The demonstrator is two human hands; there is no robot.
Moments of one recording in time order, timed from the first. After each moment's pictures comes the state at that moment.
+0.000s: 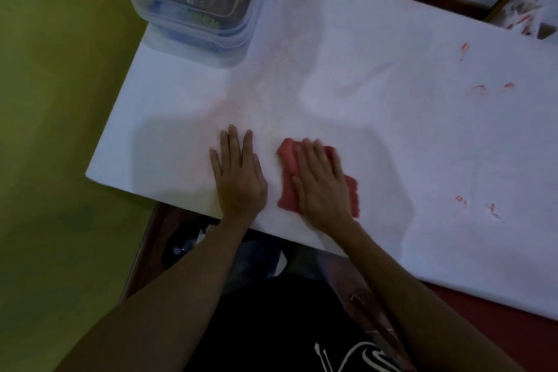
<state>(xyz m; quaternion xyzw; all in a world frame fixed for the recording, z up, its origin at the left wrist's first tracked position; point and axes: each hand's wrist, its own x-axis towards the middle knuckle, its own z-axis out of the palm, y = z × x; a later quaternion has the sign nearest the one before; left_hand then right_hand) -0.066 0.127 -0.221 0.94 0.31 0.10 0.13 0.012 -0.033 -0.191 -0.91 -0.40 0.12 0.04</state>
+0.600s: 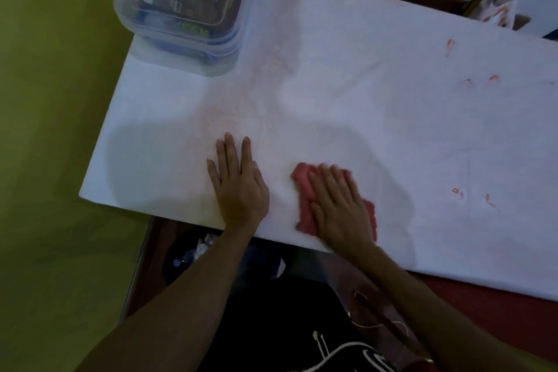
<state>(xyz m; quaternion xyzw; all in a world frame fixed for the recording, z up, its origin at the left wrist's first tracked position) -0.064 0.129 -0.216 0.93 0.33 0.07 0.15 -0.009 -0.078 -0.196 -0.92 -0.38 0.11 0.02</state>
